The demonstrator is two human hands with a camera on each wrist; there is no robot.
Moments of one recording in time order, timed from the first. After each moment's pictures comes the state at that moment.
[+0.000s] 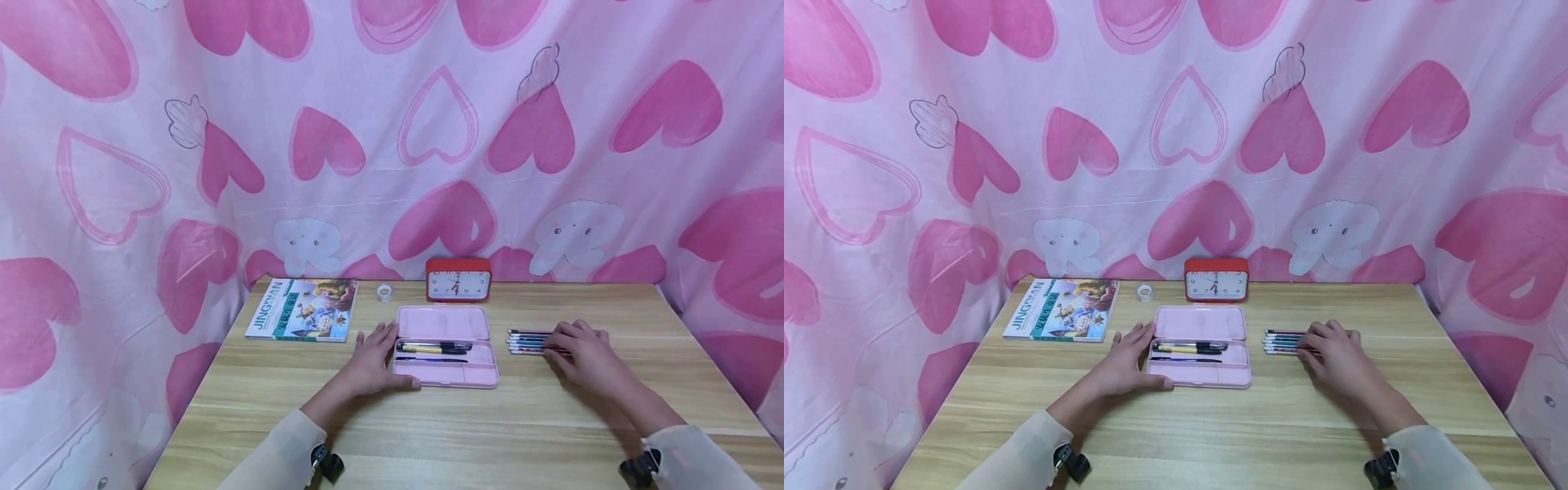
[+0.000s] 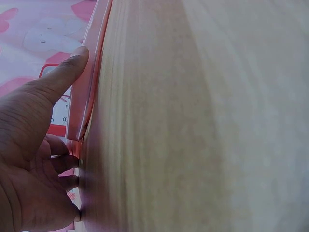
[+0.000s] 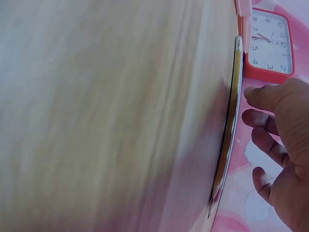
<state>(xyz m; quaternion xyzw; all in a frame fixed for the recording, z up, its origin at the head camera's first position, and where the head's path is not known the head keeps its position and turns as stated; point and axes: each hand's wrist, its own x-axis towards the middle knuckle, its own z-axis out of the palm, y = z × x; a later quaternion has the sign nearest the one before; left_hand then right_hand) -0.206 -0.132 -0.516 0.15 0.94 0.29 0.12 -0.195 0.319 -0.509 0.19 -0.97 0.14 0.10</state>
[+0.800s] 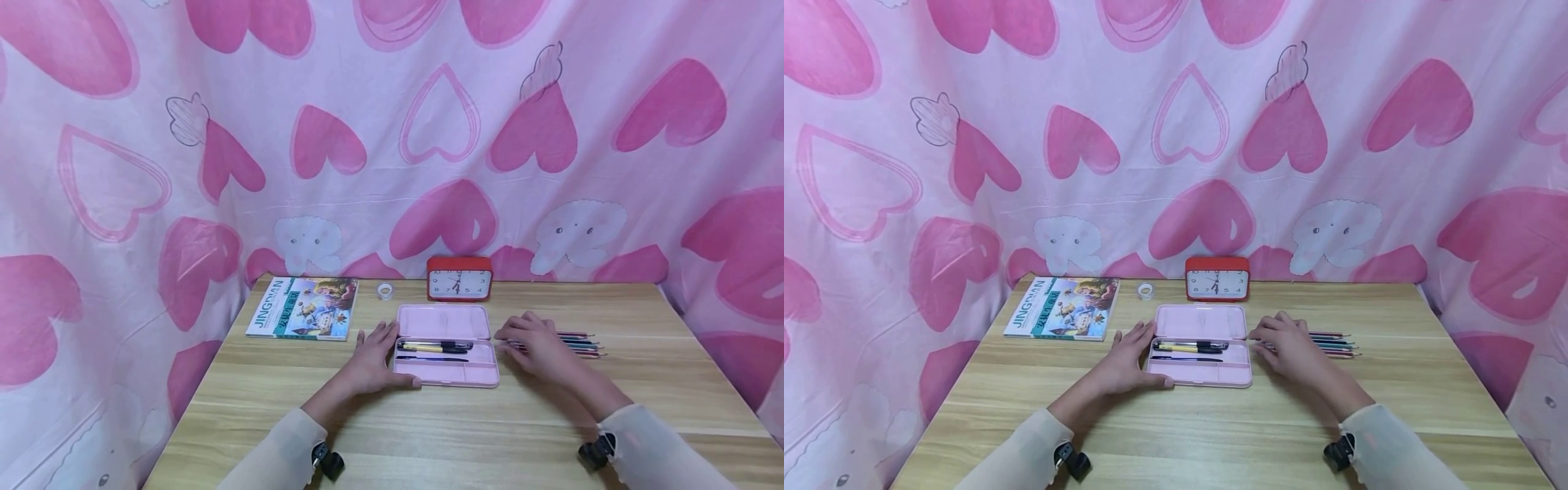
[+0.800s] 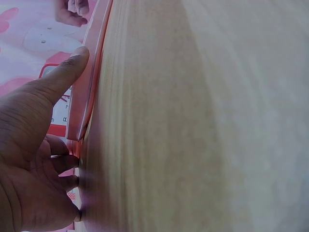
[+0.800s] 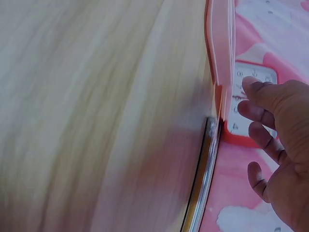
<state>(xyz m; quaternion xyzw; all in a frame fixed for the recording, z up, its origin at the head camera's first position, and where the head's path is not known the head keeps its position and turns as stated) -0.206 -0.133 -0.516 0.15 0.94 0.29 0.12 -0.211 0.245 -0.492 0.27 -0.94 0.18 0.08</state>
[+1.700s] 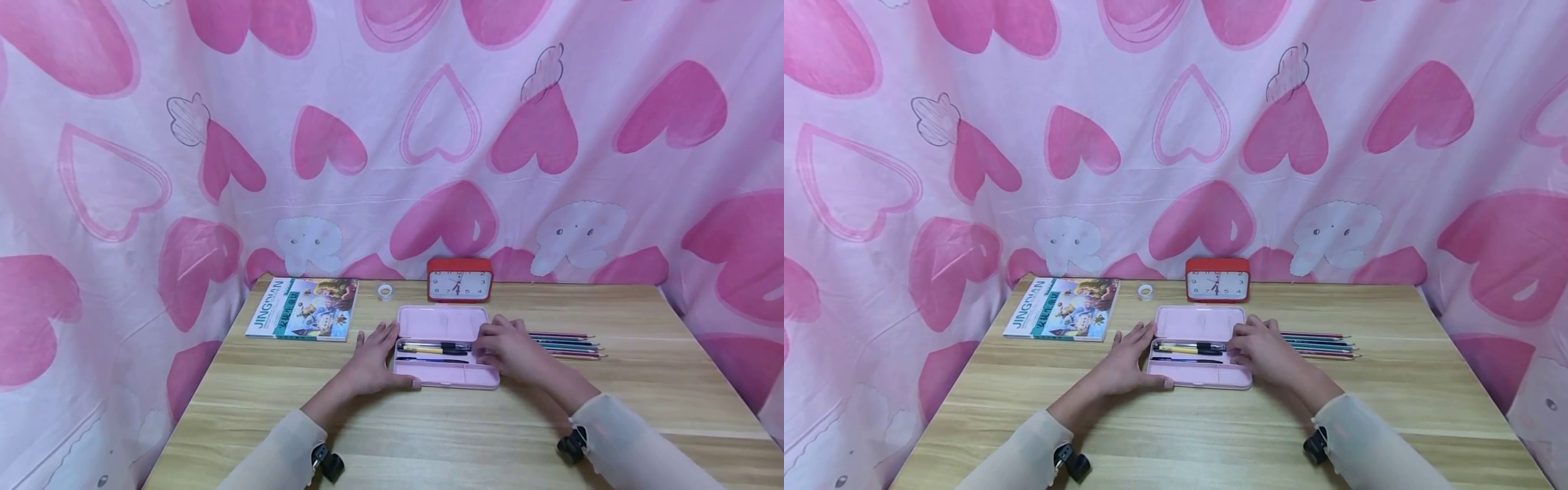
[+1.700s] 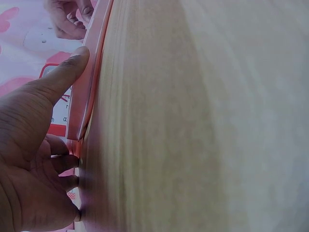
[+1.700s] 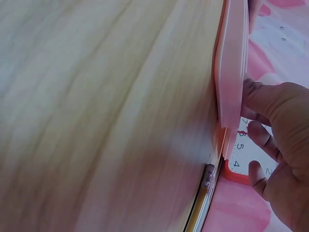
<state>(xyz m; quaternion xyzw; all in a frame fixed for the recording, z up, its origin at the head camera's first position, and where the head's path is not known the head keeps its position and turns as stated) -0.206 -0.133 -0.515 0.14 0.94 0.29 0.12 -0.219 0.208 -0.495 0.32 -0.94 0.15 0.03</state>
